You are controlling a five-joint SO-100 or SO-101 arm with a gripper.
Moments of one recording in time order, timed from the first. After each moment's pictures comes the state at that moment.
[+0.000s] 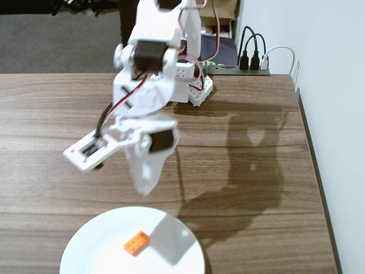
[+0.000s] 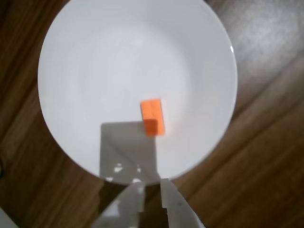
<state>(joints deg) 7.6 92.2 89.6 64.8 -44.8</state>
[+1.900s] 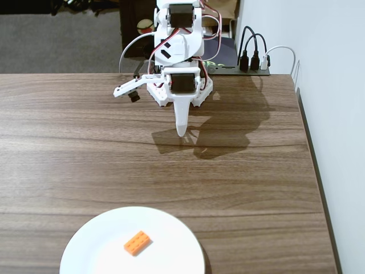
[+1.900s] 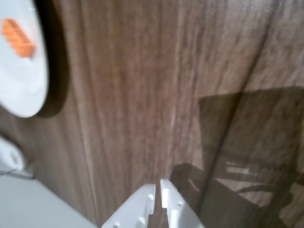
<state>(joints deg) -1.1 180.3 166.3 68.3 -2.0</state>
